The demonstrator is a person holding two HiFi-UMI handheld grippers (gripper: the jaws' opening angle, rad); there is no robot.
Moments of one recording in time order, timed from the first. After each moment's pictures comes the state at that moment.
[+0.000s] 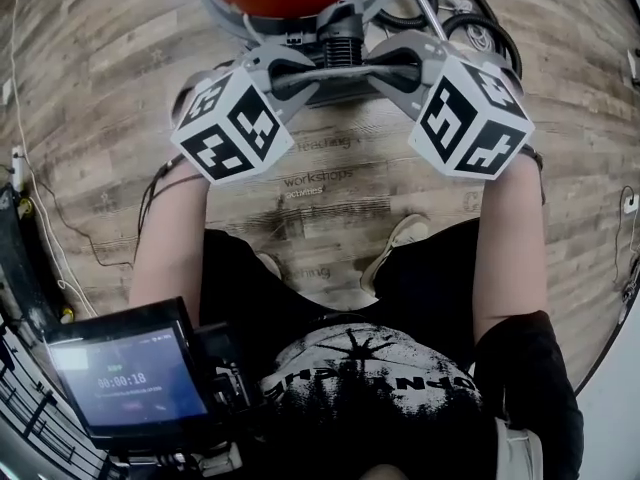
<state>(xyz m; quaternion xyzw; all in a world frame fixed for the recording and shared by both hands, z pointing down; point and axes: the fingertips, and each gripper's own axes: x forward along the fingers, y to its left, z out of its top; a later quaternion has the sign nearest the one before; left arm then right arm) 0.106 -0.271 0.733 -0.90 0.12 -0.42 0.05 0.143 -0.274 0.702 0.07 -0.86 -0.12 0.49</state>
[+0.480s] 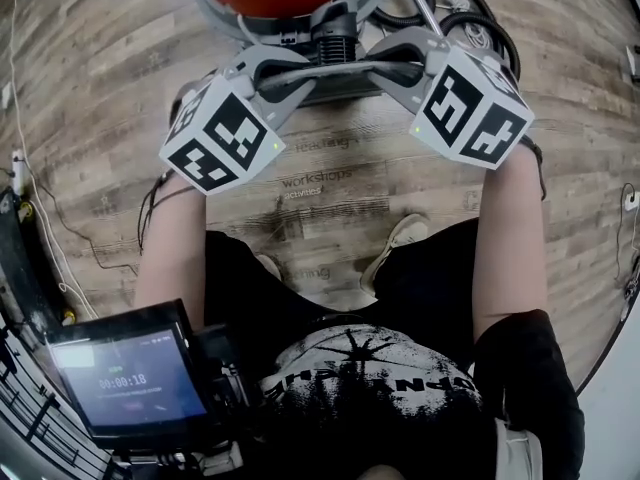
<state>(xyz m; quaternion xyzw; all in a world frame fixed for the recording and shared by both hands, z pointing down) 0.103 -0.275 0.712 -0.91 0.16 -0.37 0.04 0.147 -0.282 0.704 0.08 -0.88 -0.08 0.47</state>
